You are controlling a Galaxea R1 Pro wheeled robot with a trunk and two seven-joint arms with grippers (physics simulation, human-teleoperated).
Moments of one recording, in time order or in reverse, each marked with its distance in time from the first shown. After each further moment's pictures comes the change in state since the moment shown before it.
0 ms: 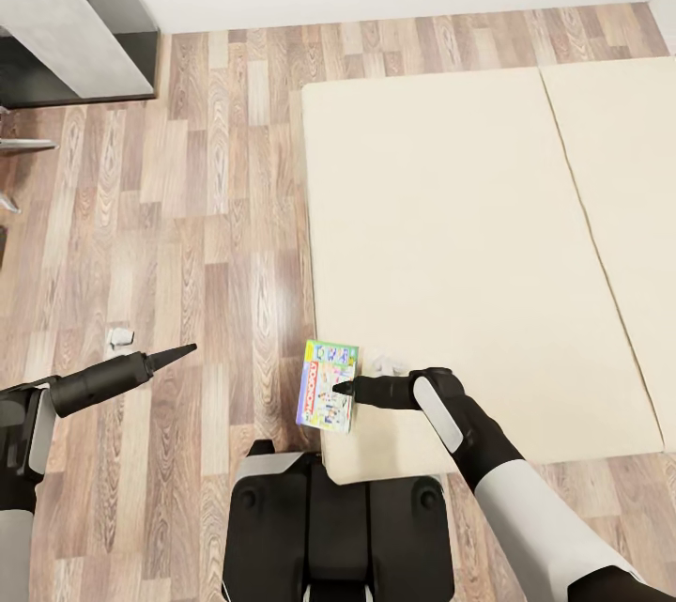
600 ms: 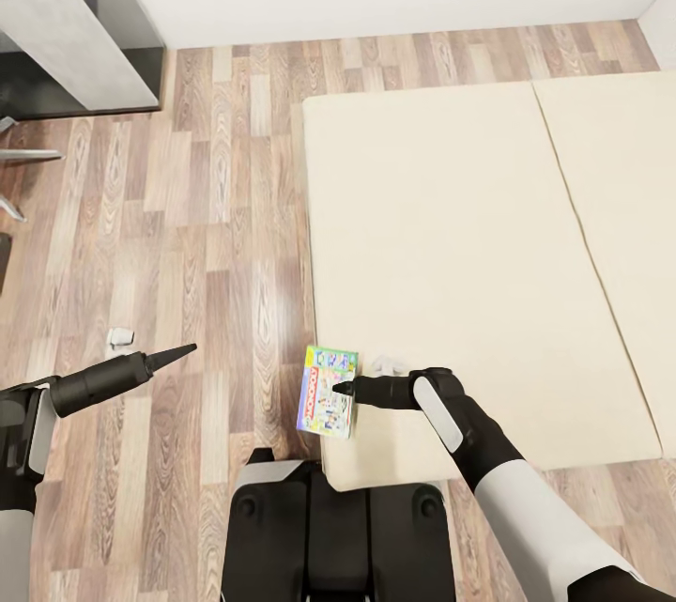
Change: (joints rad) left arm 0.000 0.000 0.000 0.000 0.000 0.000 0.000; right arm 0.000 0.000 0.000 0.000 -0.001 0.000 0.000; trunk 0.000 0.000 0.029
